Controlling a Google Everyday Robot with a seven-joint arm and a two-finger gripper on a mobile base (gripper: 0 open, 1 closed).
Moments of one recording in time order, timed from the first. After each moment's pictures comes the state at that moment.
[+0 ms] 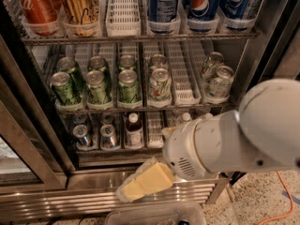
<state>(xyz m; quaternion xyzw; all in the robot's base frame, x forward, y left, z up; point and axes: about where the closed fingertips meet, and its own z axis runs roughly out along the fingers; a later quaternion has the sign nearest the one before) 0.365 -0.002 0.857 -0.43 0.81 0.24 0.30</state>
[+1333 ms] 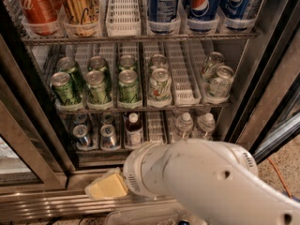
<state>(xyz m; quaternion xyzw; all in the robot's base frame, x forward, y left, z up) 0.385 0.061 0.795 -0.34 0.86 0.20 0.33</state>
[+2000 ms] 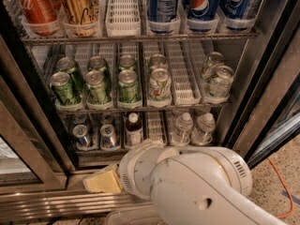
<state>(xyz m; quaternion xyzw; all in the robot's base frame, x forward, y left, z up) 0.396 0.060 0.800 -0.29 0.87 0.16 0.37</state>
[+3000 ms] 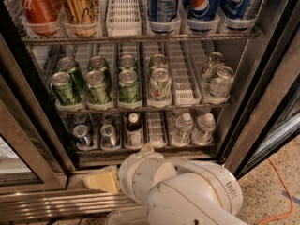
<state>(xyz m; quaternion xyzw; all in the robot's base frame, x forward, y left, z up) 0.405 0.065 0.783 -0.25 0.86 0.18 0.40</state>
